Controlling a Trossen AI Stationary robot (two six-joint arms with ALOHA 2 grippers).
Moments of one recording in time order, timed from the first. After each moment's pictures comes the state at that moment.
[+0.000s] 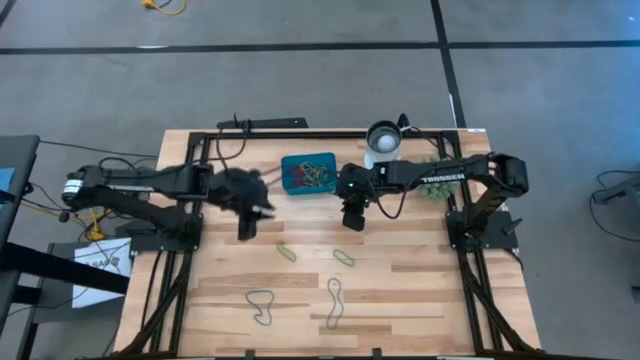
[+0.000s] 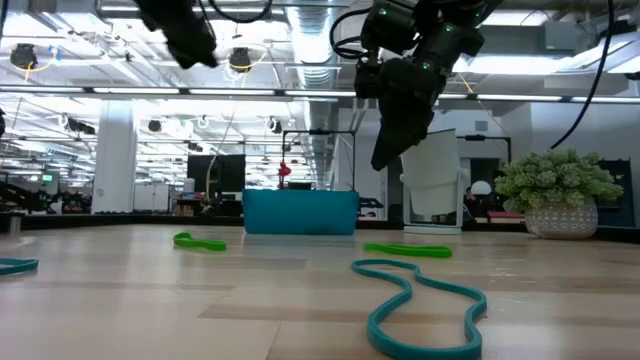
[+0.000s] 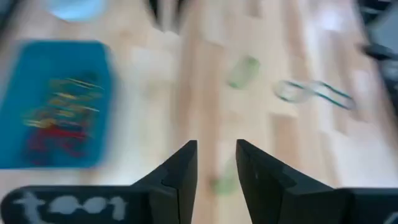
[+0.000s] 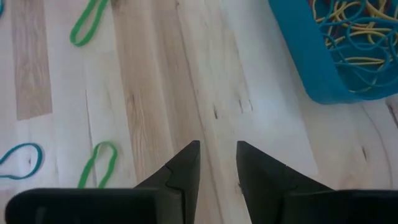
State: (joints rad) left arm 0.00 1.08 0.98 -0.66 0.04 -0.10; right arm -0.14 1.66 1.14 -0.54 -0.10 0.06
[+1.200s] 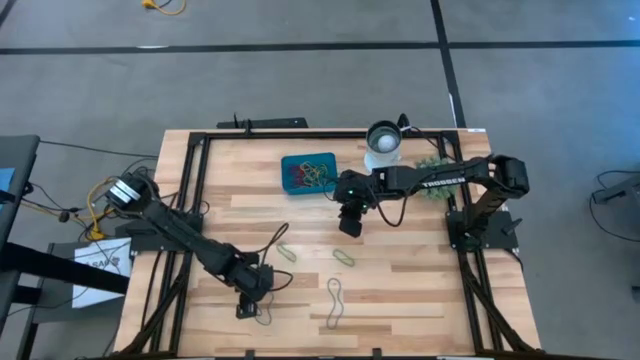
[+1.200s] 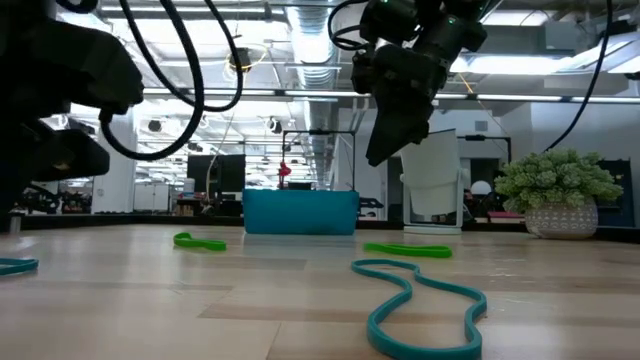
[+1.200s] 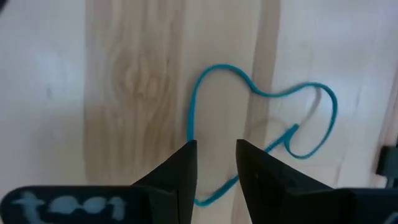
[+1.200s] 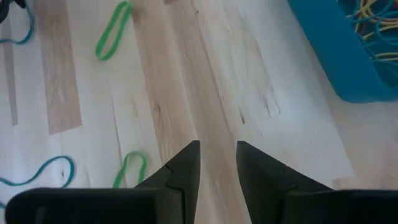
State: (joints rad) left arm -0.58 1.61 0.81 -0.40 0.10 -0.73; right arm -0.09 1.66 1.14 -0.51 -0.10 0.18
